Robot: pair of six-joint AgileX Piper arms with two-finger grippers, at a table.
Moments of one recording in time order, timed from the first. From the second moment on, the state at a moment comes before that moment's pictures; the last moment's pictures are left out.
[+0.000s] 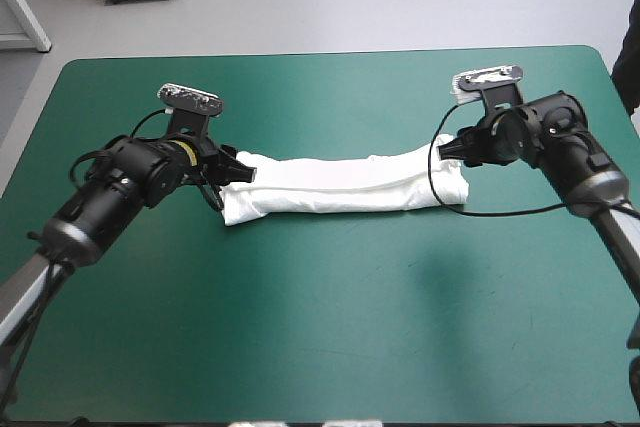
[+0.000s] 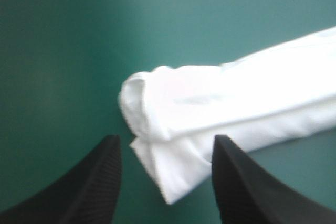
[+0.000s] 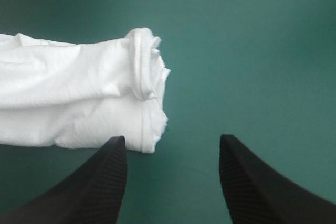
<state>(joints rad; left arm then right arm) -0.41 1.37 -1.24 0.19 0.74 -0.17 0.26 1.49 -1.41 -0.18 0.91 0.11</state>
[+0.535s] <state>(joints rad) -0.49 1.53 -1.38 -0.35 0.75 0.39 -0.03 1.23 -1.41 -0.12 1.05 0.19</state>
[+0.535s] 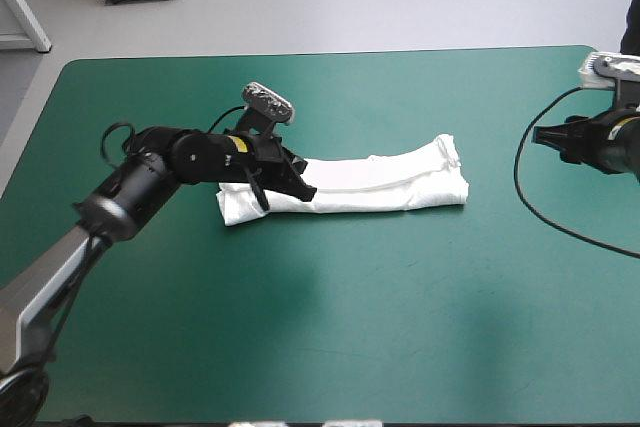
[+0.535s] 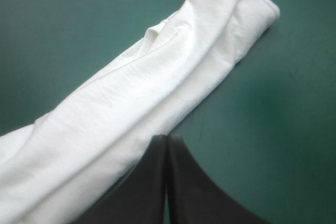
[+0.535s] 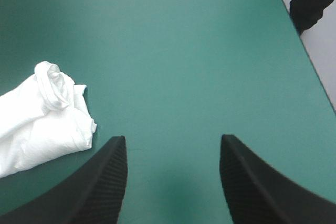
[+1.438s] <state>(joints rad) -0.52 2.17 -1.79 -0.41 0.86 0.42 -0.12 1.61 -1.41 0.38 0.98 -0.18</state>
